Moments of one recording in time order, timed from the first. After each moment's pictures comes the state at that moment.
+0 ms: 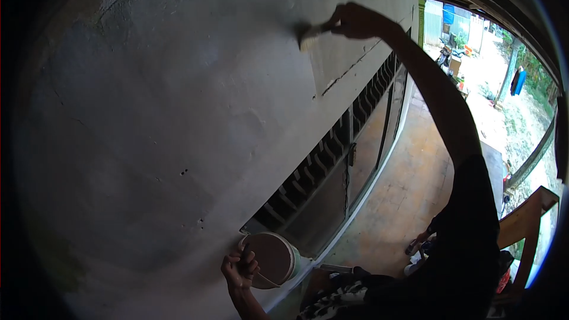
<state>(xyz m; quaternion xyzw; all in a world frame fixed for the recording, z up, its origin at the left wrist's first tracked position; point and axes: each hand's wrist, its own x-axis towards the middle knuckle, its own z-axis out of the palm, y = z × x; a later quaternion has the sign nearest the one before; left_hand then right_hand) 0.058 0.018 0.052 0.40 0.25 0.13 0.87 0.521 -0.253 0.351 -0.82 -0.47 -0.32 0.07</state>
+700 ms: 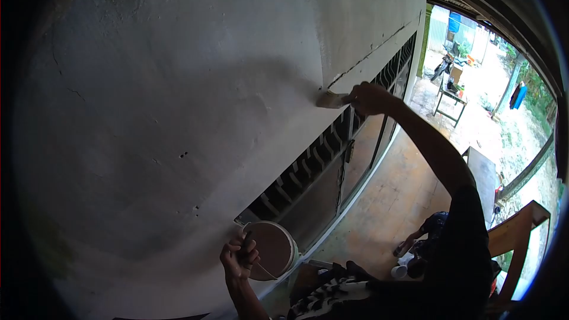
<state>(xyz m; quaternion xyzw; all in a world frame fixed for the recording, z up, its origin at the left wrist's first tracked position) 0.064 0.012 0.048 0.38 0.20 0.09 0.90 0.489 -0.253 0.182 -0.89 -0.43 -0.12 0.04</state>
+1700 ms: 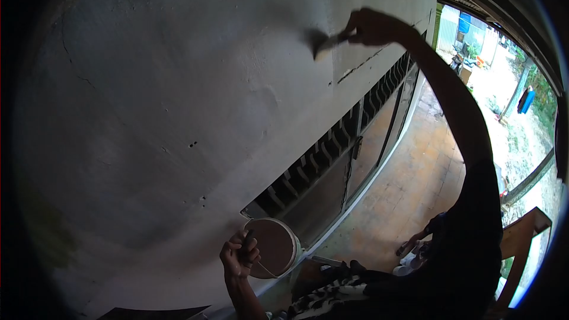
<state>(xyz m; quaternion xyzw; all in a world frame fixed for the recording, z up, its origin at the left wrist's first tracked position) 0.052 0.015 0.052 0.39 0.17 0.09 0.90 0.495 -0.233 0.328 -0.78 -0.55 -0.30 0.02</state>
